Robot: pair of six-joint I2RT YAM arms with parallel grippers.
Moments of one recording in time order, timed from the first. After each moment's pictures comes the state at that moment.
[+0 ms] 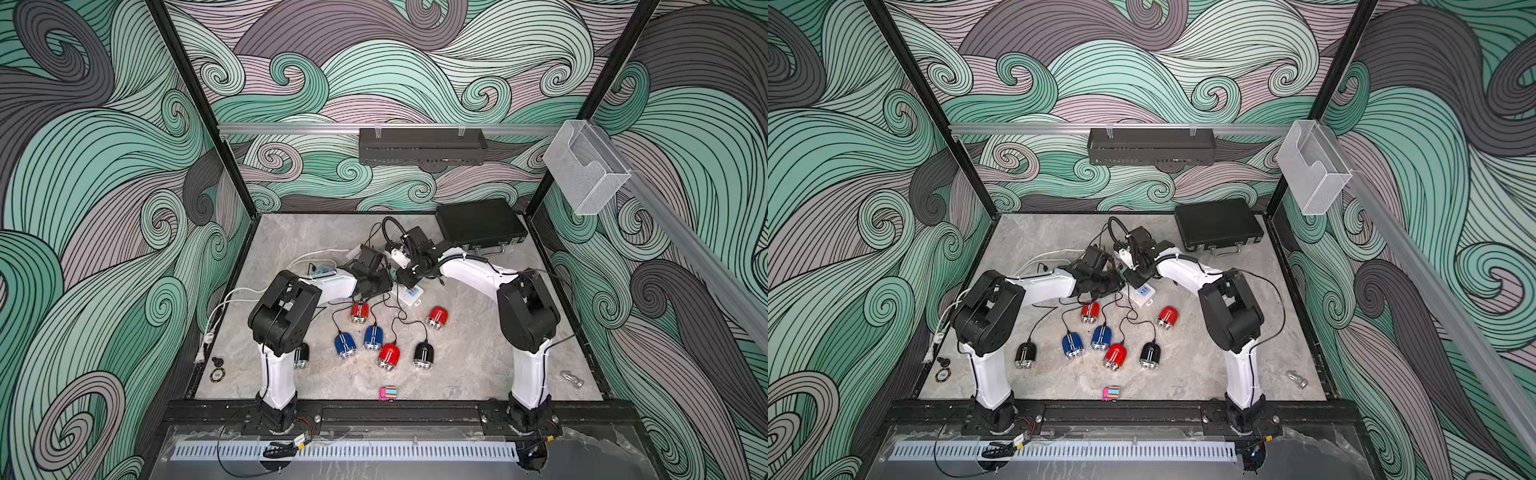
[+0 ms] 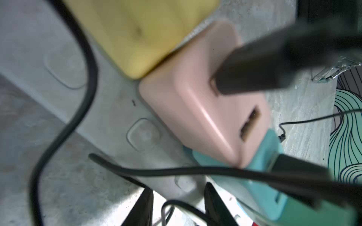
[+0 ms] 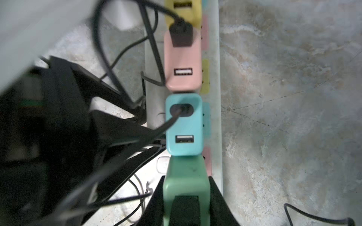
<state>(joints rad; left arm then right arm) -0.54 1.92 1.14 -0.16 0.15 -0.78 0.62 1.97 1.53 -0.64 -0.11 -0.23</state>
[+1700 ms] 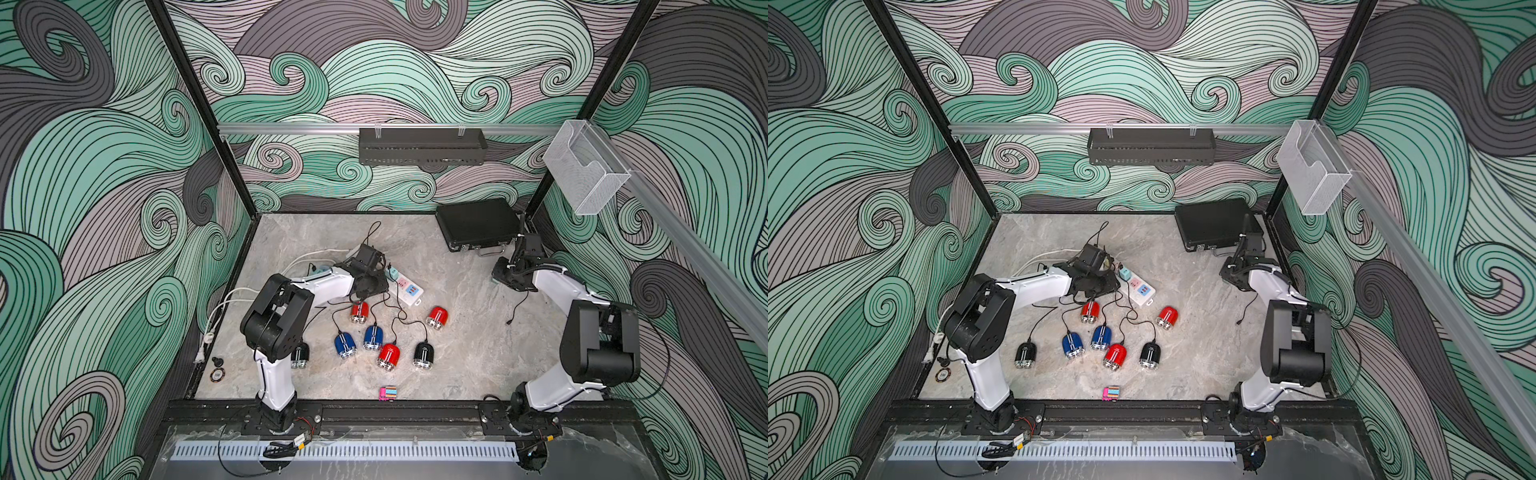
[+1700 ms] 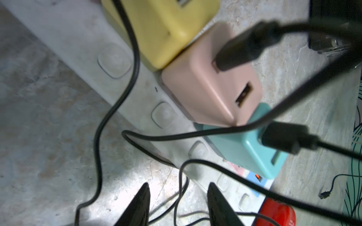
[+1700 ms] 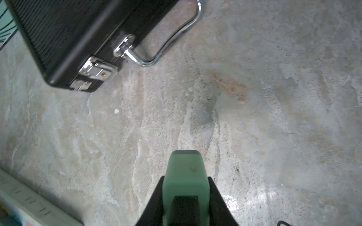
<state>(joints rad) -0.54 1.86 1.15 -0.29 0.12 -0.72 -0.12 1.64 1.05 -0.46 -0.08 0.42</state>
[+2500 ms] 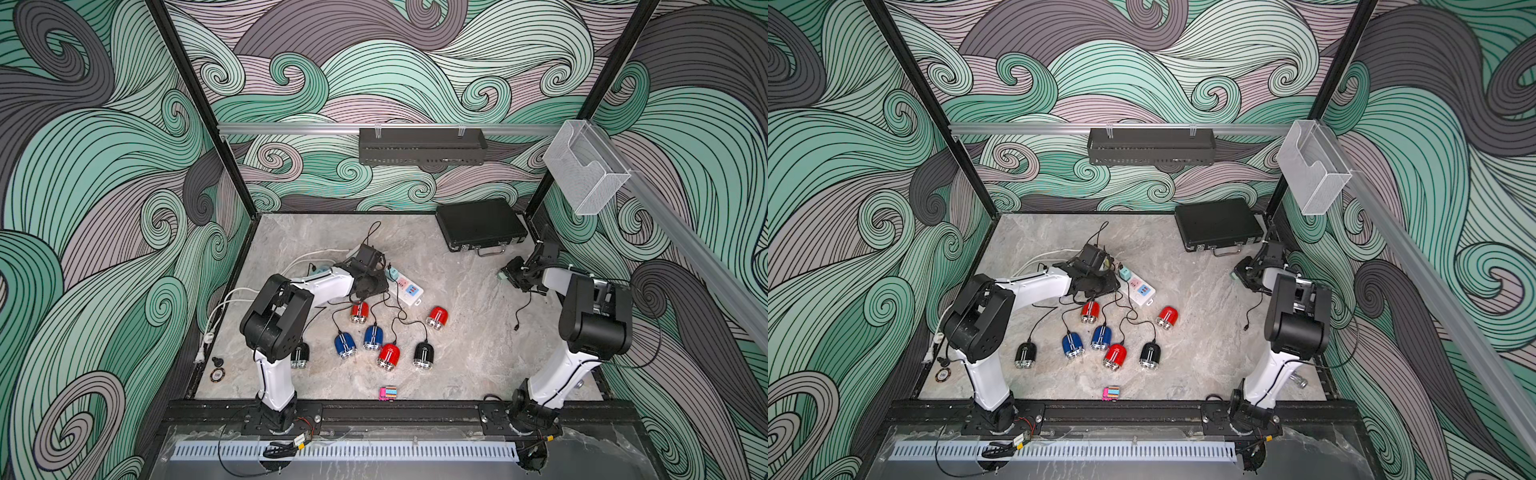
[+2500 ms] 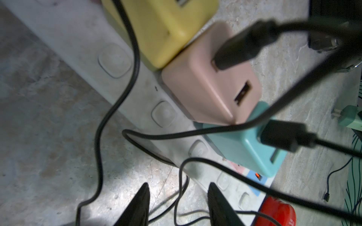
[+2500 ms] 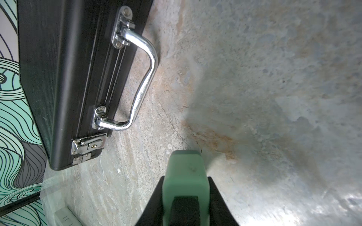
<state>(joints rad) -0.54 1.85 1.15 -0.29 0.12 -0.71 -0.28 1.84 1.05 -0.19 -0.31 0.62</state>
